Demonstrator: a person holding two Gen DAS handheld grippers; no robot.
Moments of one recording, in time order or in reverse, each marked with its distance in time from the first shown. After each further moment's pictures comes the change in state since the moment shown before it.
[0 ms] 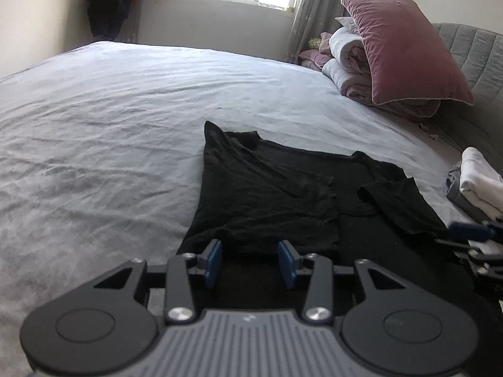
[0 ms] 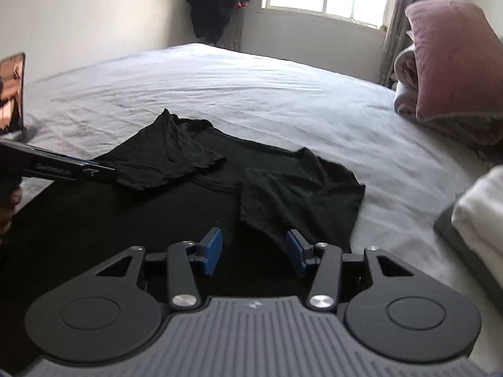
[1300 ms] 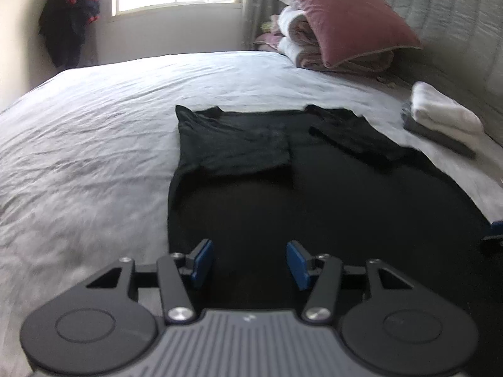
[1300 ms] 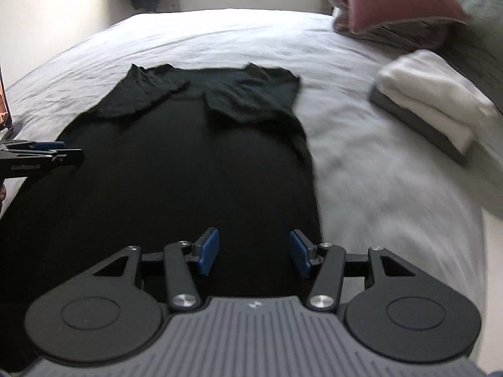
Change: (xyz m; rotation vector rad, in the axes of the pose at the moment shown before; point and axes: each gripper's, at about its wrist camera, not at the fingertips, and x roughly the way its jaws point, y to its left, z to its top) left arm -0.069 -0.015 -0.060 0.233 0.026 -0.057; right arm -0.111 0.011 -0.081 0.281 0.207 -0.120
